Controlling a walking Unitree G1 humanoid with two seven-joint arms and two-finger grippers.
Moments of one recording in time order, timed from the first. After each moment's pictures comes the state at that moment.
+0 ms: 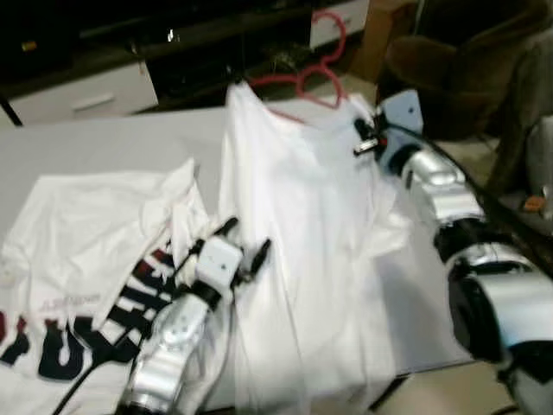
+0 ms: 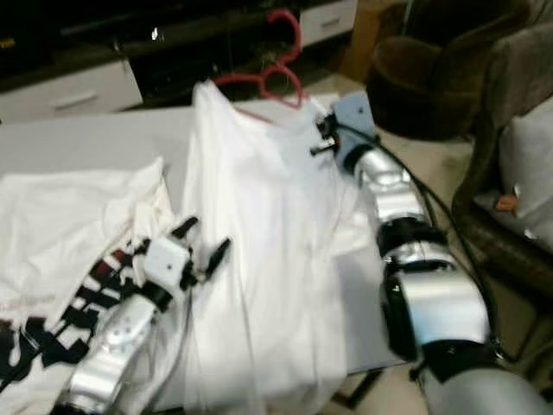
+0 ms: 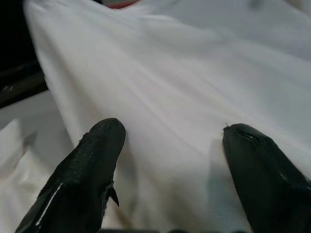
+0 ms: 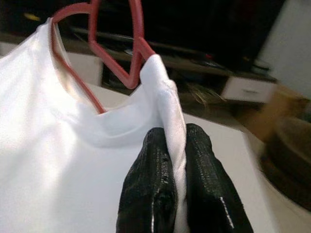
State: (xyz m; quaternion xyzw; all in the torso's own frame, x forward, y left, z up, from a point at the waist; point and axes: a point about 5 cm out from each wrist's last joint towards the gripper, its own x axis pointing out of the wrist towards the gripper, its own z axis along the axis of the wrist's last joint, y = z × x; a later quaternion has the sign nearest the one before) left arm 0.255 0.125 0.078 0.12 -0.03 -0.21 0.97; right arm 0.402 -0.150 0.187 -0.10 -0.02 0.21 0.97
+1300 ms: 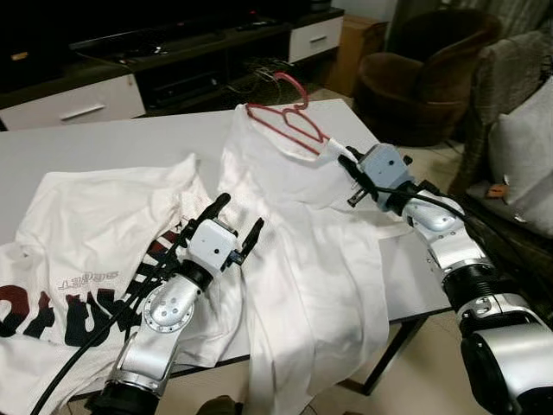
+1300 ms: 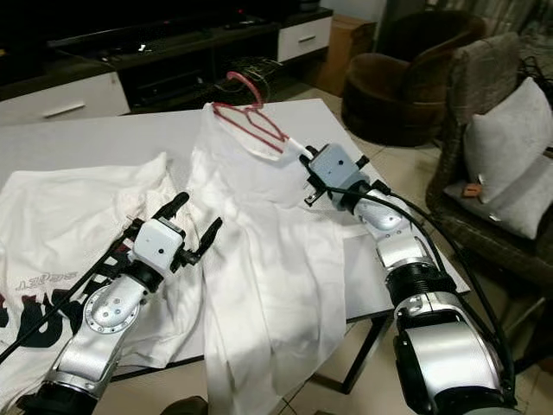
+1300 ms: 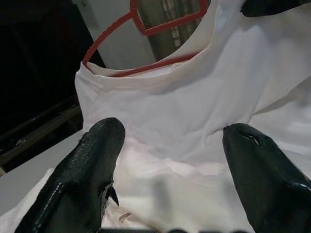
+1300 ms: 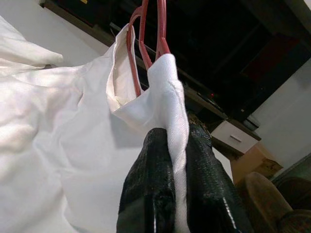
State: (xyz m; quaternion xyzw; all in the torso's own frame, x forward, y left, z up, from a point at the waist) left arm 0.271 0.132 0.101 0.18 -0.09 -0.22 0.96; right arm 0.366 -0.157 0.150 -0.26 -0.07 0.28 0.92
